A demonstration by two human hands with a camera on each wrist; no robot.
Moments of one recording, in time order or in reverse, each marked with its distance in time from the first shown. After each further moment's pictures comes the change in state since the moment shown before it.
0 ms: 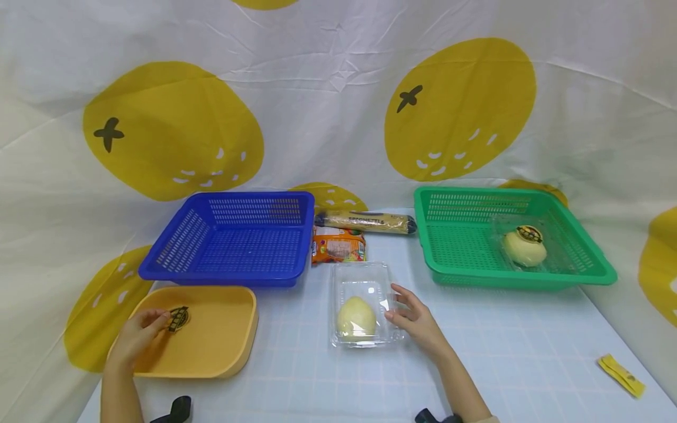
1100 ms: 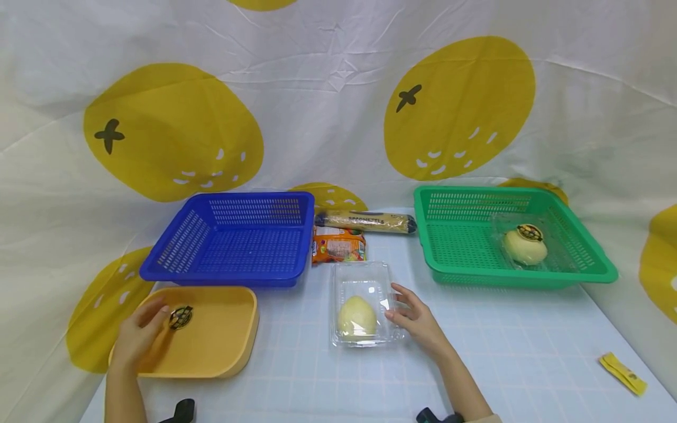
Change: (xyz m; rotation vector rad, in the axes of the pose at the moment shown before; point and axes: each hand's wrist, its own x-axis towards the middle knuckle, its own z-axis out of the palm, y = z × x) left_hand -0.008 0.003 0.010 -0.105 0.216 0.119; right_hand 0.000 -0.001 -0.001 0.008 -0.012 -0.002
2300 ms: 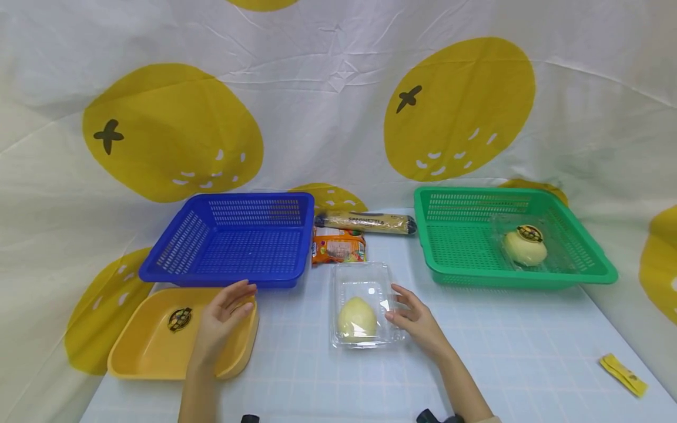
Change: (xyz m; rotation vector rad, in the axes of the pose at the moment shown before) left_hand -0.029 0.095 0.108 -0.699 -0.222 0.446; right_hand 0.001 0.001 0.000 -0.017 0.011 0.001
